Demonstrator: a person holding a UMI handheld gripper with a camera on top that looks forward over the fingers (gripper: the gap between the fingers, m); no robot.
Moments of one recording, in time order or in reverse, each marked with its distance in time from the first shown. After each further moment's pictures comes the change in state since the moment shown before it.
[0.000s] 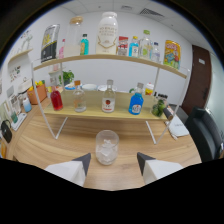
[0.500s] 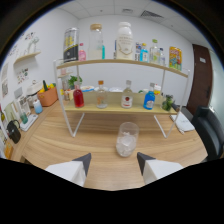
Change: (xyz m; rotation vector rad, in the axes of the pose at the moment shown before) arm -0.064 0.019 -0.041 0.050 -0.062 0.027
